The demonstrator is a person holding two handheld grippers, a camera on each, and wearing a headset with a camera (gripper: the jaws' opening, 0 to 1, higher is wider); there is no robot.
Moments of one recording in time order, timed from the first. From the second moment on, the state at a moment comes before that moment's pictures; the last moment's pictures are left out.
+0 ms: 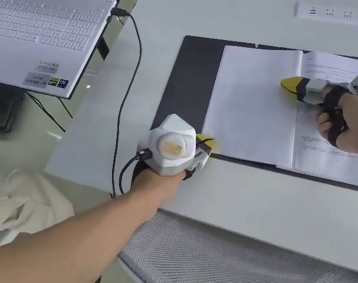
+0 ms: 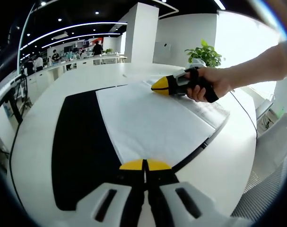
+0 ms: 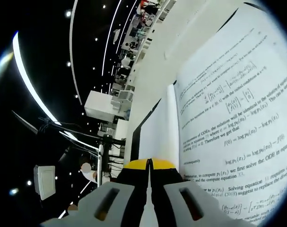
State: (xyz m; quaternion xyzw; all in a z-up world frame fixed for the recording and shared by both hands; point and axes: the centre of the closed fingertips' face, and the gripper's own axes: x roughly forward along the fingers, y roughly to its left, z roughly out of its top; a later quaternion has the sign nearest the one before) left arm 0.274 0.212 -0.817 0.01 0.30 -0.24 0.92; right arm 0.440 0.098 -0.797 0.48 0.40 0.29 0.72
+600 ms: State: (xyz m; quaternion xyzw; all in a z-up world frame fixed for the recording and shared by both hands) left arm 0.274 0.212 -0.817 0.00 0.29 -0.24 0.93; right arm 0.497 0.087 -0.802 0.51 0.39 0.25 0.72
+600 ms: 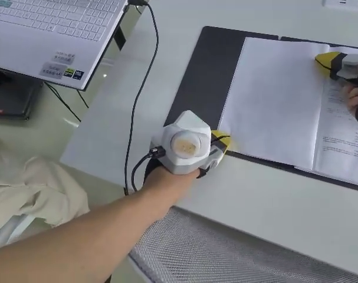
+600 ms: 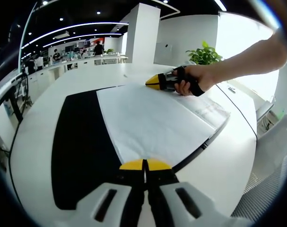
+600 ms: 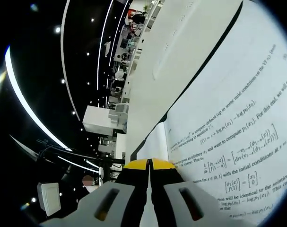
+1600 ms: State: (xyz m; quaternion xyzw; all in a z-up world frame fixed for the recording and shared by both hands) left arm 0.275 0.211 -0.818 0.01 0.29 -0.24 0.93; right arm 0.509 0.082 -0.812 0.50 0.41 0.25 0.73
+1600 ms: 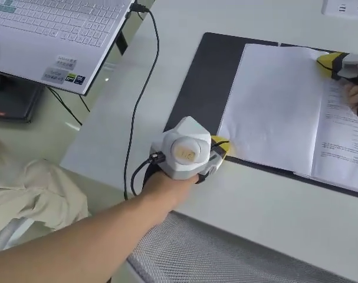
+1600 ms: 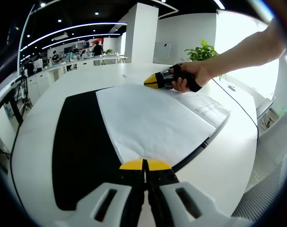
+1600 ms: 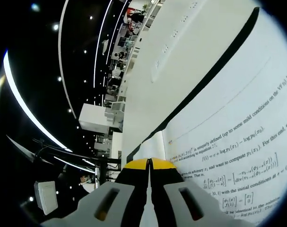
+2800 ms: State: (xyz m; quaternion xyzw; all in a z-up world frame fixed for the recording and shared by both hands) left arm 0.272 0.210 -0.815 0.02 0.29 -0.24 0.93; right arm 0.327 0.084 -0.808 0.47 0.48 0.31 0.67
